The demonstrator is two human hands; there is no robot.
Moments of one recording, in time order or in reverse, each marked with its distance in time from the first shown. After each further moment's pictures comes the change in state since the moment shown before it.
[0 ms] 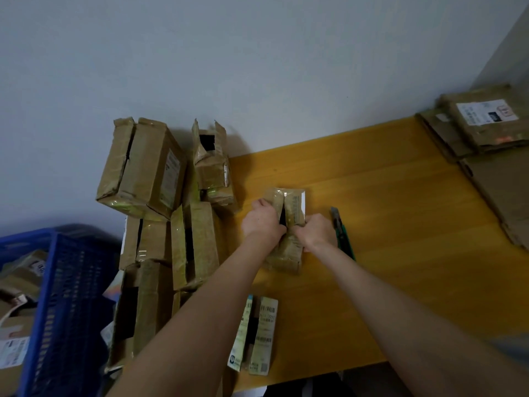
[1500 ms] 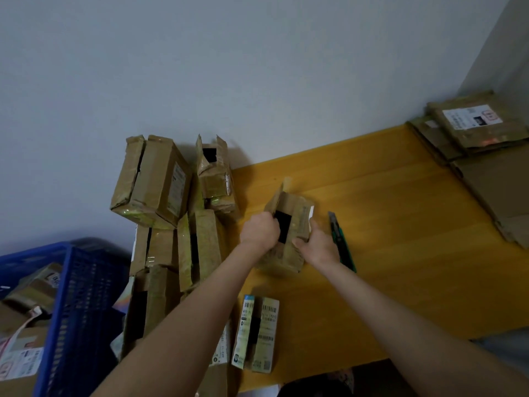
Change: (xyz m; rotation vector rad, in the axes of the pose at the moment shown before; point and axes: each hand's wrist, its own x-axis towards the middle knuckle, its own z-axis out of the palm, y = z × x) left_hand -0.029 -0.006 -0.018 -0.310 -0.025 0.042; right_hand -0.045 0.014 -0.017 -0.024 -0.035 -0.097
